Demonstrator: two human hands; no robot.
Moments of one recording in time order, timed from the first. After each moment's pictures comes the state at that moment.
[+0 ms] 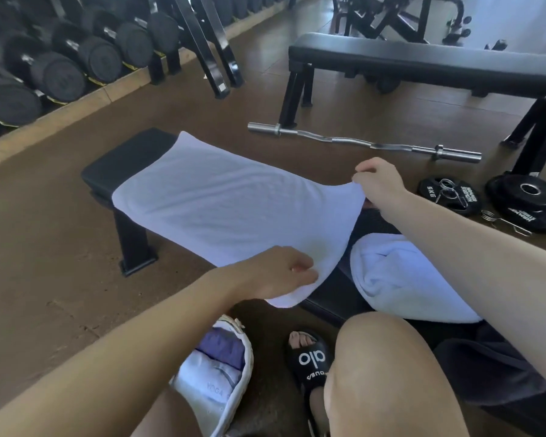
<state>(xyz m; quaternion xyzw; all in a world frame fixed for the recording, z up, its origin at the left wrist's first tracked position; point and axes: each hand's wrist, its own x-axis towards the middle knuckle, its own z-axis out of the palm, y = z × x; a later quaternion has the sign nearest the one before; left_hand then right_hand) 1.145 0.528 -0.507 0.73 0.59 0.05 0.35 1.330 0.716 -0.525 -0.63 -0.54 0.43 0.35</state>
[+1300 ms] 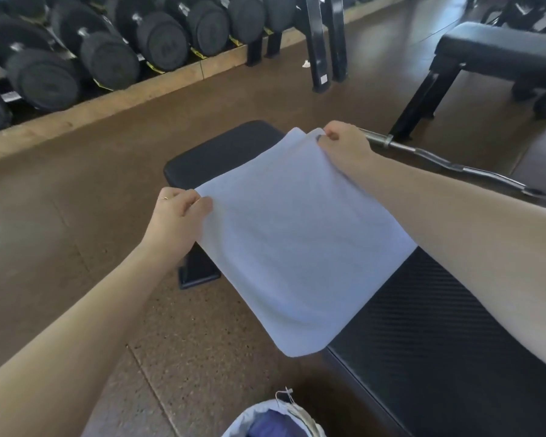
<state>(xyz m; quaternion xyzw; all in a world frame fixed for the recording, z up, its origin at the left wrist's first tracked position) 0.766 0.612 -0.589 0.37 0.81 0.43 0.18 0.931 0.886 -0.578 -0.44 -0.81 0.30 0.25</state>
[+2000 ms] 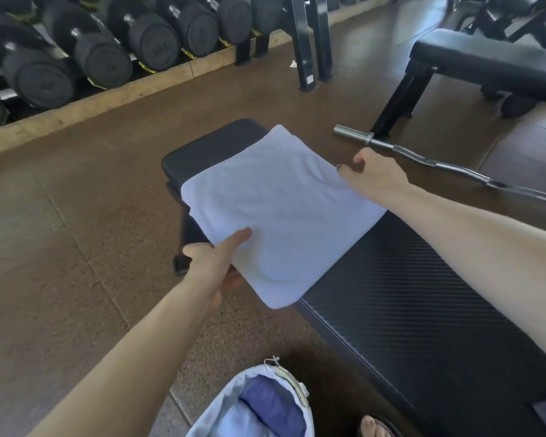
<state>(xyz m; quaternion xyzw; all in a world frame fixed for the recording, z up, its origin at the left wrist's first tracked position) 0.885 0.567 -0.589 0.04 0.71 0.56 0.43 1.055 0.832 -0.563 -0.53 -0.81 0.20 0.12</state>
